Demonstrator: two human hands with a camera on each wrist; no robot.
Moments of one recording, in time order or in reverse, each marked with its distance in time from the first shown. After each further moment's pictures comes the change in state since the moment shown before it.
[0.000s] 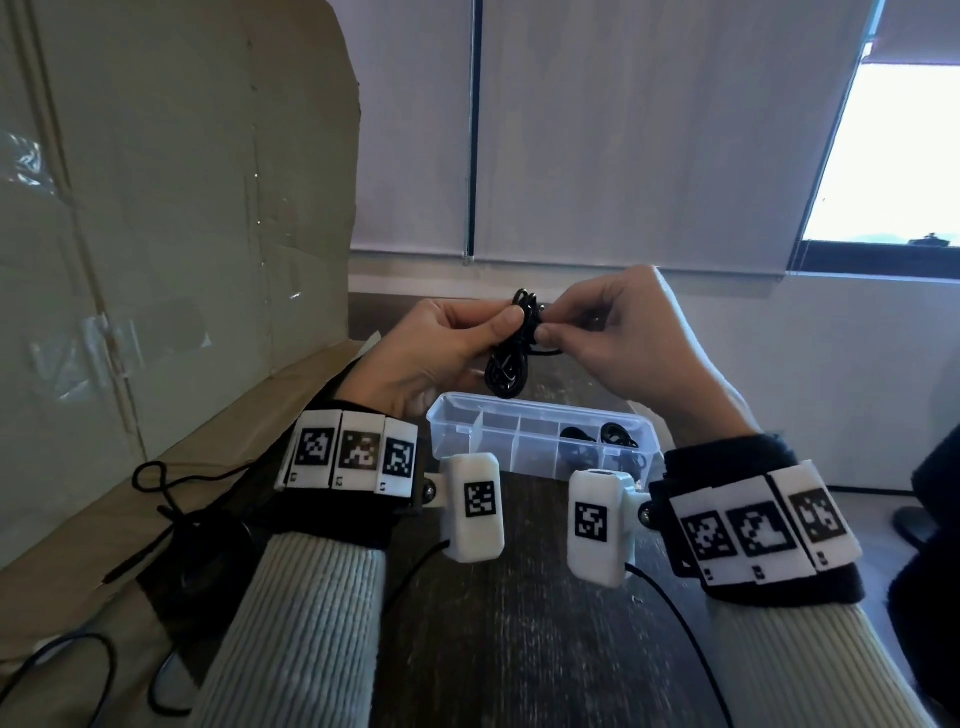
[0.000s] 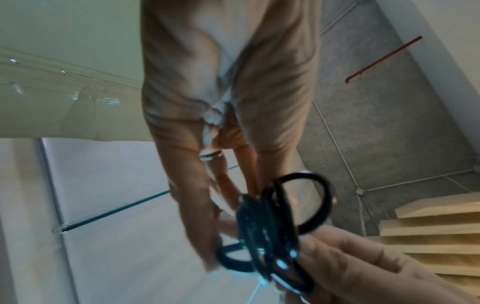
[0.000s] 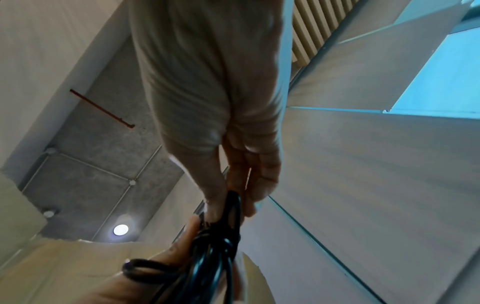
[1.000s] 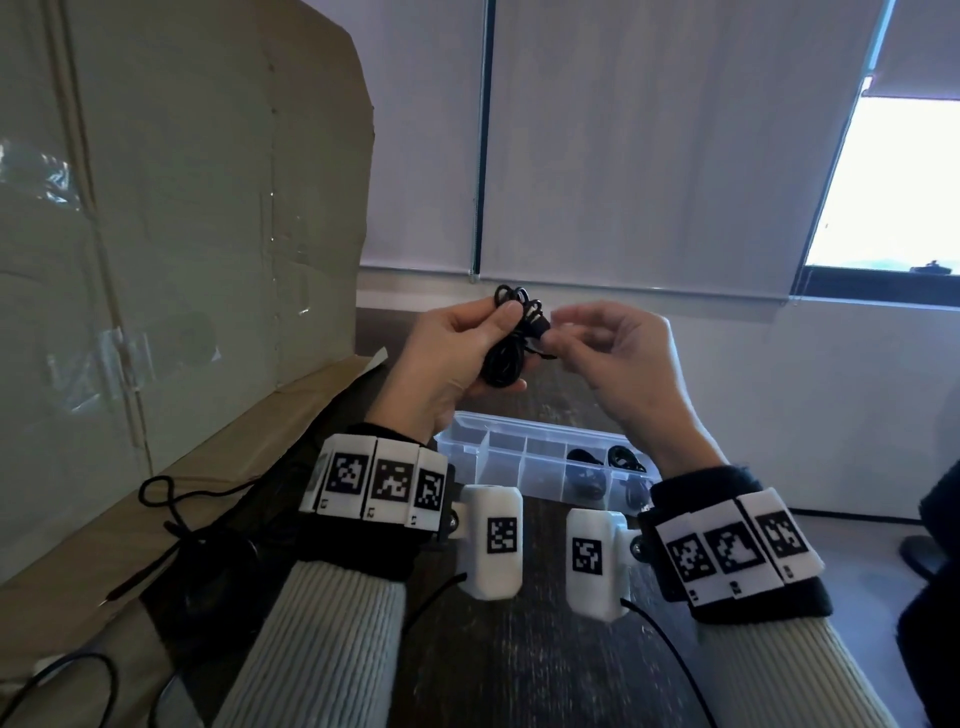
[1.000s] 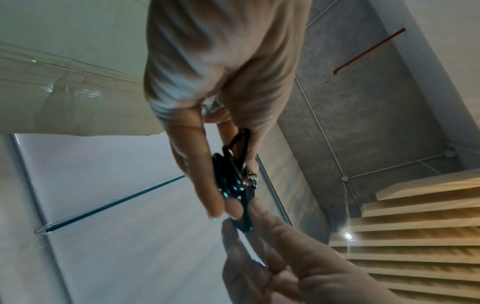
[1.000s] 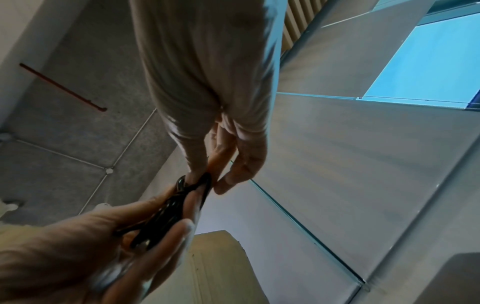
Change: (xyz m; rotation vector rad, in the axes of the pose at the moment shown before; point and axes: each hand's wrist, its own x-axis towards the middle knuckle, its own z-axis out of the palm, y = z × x) left_hand 0.008 0.002 0.005 -0.072 0.192 0.055; right_hand 0.001 0.010 0.022 0.328 0.130 0.125
